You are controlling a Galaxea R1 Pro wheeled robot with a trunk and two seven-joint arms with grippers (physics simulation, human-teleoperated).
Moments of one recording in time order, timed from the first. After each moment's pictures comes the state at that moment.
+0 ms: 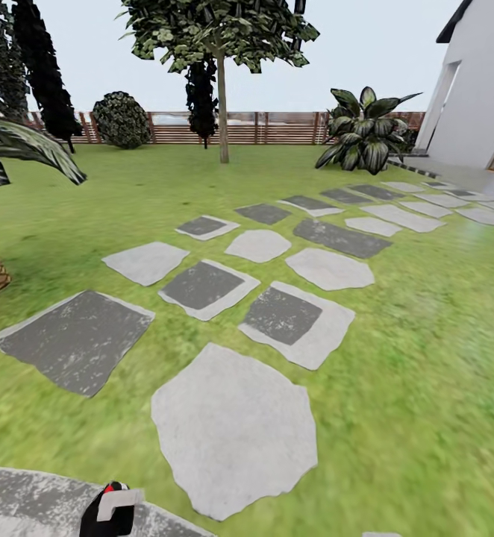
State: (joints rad) left arm -0.23 0.09 -0.05 -0.47 0.03 -0.40 0.16; right arm -0.26 0.00 0.01 -0.24 0.02 -0.35 -0.19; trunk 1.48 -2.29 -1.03
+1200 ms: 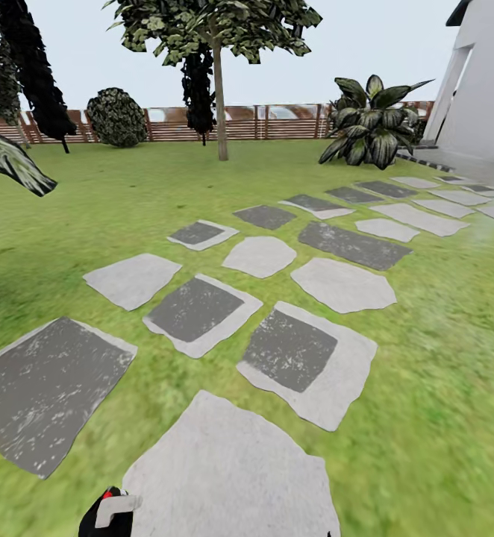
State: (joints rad) left arm -0.21 0.09 -0.05 -0.48 0.03 -0.40 0.16; right arm -0.25 0.05 0.00 -0.12 0.02 -0.74 -0.19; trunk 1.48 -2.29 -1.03
